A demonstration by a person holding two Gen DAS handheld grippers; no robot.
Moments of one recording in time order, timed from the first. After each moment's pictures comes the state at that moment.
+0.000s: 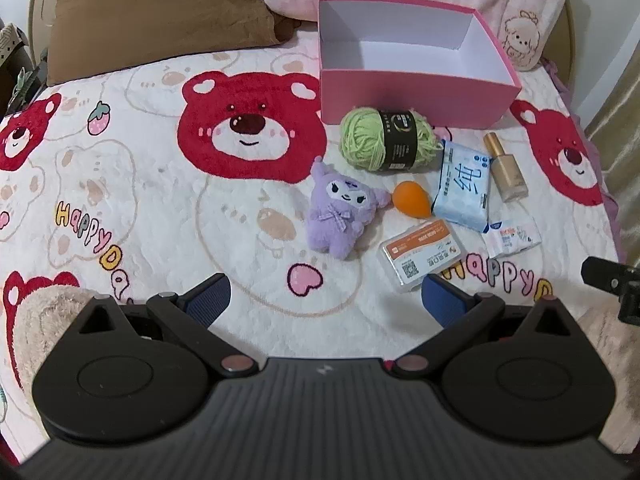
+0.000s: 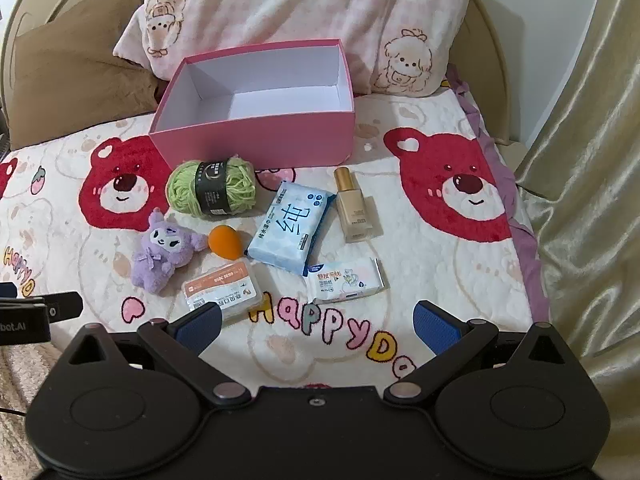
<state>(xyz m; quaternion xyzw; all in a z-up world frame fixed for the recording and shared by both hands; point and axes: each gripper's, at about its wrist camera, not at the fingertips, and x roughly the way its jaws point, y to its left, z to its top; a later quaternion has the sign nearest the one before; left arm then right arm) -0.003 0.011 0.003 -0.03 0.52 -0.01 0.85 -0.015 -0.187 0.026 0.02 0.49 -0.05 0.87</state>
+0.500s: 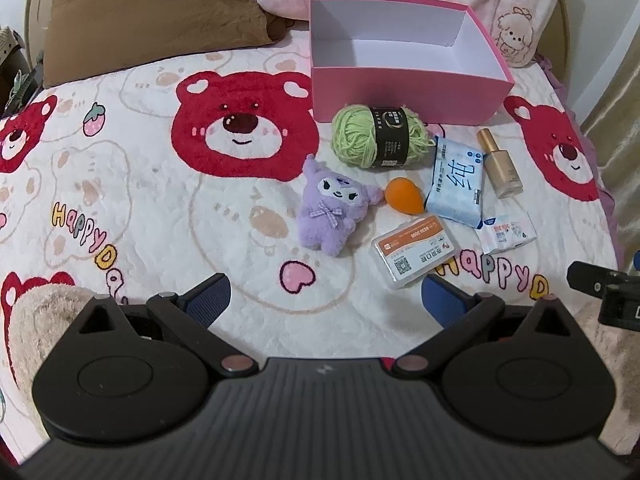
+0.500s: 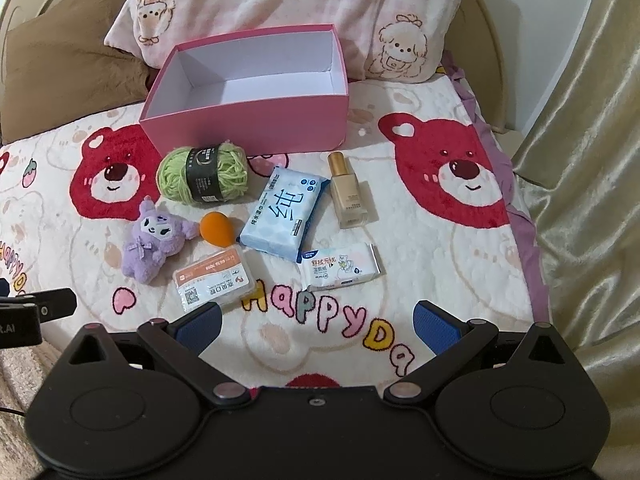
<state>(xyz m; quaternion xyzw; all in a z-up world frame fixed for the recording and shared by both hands) -0.007 0.005 0.003 -0.03 0.52 -0.02 0.85 -0.016 -0.188 0.017 0.02 0.51 -0.06 0.86</state>
